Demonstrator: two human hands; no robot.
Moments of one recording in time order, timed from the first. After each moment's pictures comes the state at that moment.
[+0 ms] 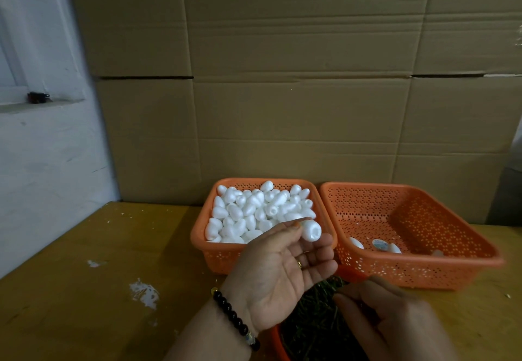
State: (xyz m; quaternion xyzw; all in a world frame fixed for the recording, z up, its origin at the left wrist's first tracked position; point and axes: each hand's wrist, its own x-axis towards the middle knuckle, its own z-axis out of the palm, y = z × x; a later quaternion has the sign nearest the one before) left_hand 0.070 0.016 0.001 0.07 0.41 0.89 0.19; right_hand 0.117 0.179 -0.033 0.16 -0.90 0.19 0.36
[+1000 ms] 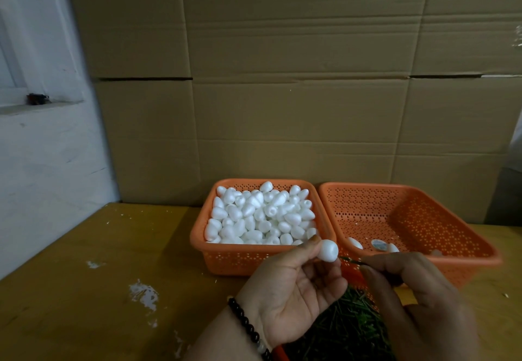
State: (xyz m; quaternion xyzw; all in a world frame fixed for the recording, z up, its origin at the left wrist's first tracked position) left_hand 0.073 0.031 -0.011 -0.02 0.36 0.89 0.27; right_hand 0.108 0.187 -0.031 0.16 -0.79 0.37 0.46
